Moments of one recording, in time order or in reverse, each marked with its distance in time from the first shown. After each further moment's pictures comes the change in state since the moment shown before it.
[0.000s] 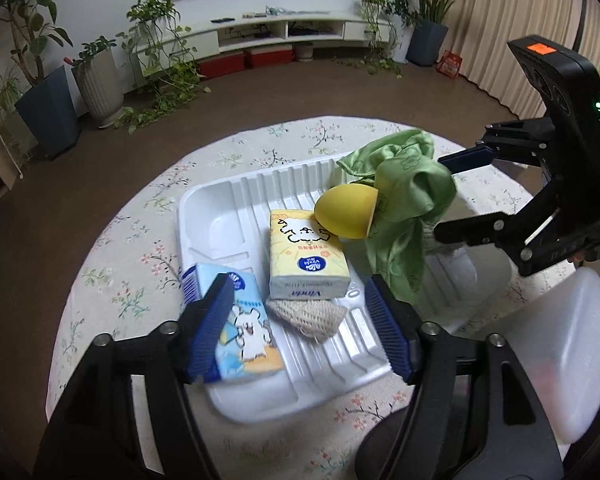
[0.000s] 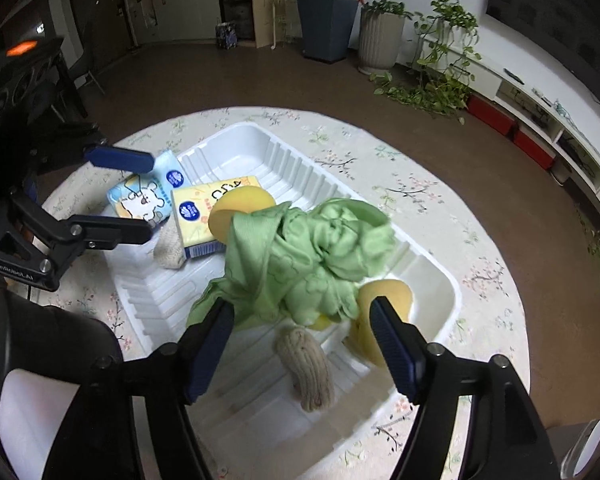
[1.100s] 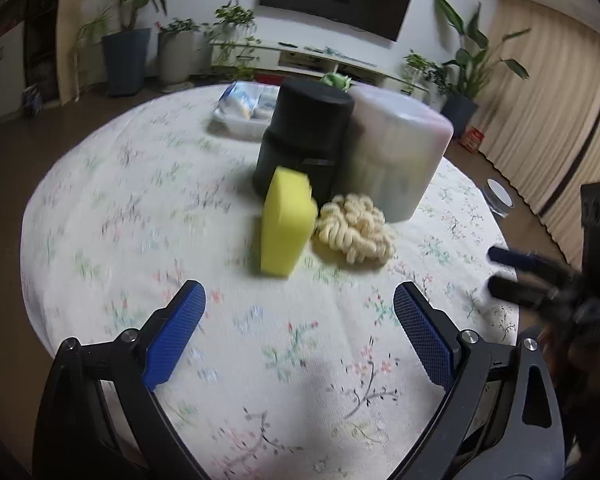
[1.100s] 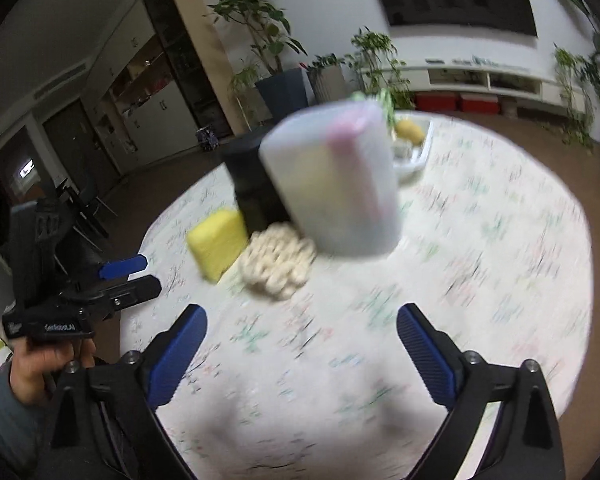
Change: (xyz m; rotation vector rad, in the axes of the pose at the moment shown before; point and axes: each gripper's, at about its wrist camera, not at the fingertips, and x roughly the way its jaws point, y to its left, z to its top) left arm -0.148 -0.115 -0.260 -0.328 -0.169 0.041; right arm -0.124 0.188 -0.252 0.381 -0.288 0.058
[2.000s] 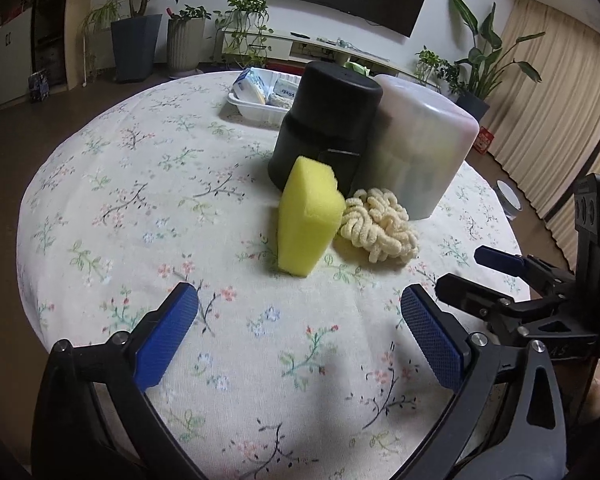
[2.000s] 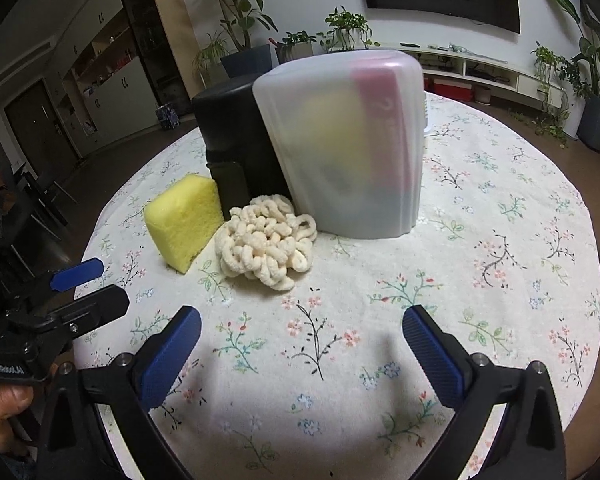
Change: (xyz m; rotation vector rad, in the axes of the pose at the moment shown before) left arm 0.019 0.012 0.008 -0.021 0.030 0.009; right arm 0.046 0.022 0.011 0.004 0.043 -0.158
